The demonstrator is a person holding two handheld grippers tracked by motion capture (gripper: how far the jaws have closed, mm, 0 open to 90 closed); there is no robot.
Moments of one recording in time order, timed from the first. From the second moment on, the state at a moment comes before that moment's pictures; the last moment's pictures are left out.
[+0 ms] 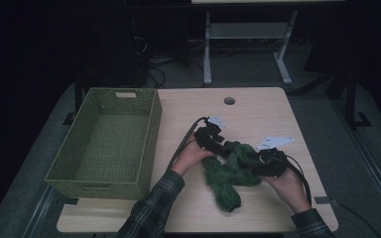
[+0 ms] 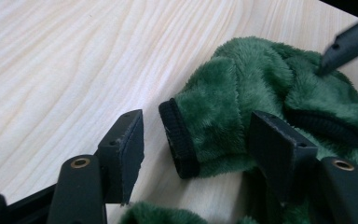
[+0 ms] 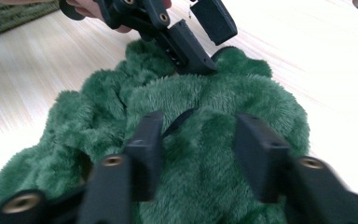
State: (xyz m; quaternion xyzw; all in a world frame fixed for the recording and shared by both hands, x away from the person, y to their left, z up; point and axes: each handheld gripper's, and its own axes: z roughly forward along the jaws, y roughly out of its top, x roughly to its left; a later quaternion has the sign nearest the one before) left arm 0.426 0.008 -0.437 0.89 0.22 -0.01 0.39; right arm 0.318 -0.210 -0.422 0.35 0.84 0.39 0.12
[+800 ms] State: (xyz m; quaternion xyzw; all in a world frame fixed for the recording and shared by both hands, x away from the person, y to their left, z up) left arm 0.415 0.025 -0.415 0.90 0.21 0.00 0.38; right arm 0.317 -0.199 -0.414 0.35 0.83 0.41 0.13
